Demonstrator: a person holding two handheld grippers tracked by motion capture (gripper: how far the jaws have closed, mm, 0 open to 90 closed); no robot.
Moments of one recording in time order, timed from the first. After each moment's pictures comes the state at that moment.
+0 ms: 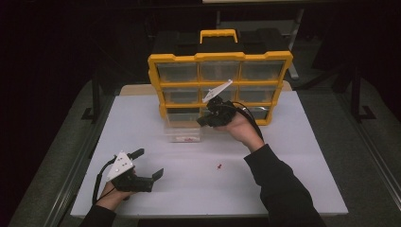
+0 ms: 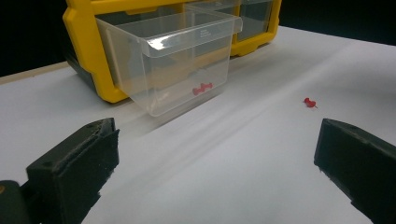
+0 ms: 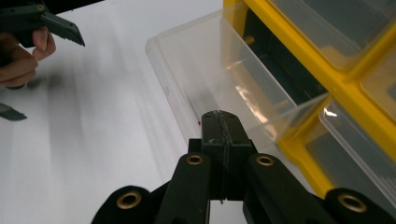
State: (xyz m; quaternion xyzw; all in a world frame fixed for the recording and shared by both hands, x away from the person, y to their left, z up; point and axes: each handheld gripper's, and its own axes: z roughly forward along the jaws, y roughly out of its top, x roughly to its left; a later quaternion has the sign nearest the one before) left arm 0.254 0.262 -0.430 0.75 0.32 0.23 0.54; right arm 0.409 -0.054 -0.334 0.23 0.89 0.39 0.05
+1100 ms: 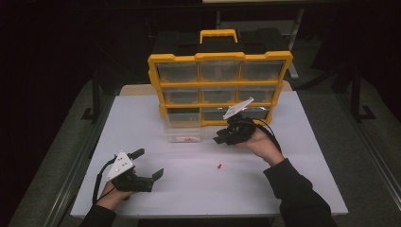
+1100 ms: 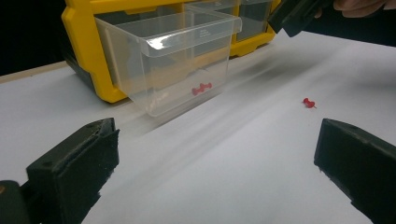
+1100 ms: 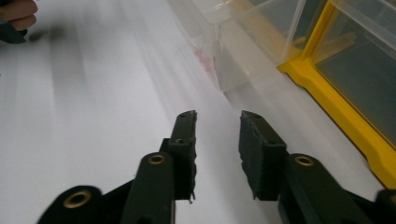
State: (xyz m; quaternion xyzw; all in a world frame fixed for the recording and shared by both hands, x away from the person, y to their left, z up) left arm 0.254 0.262 -0.431 0.75 0.32 0.23 0.54; right arm 0.382 -0.106 -0.374 0.24 0.89 0.38 0.02
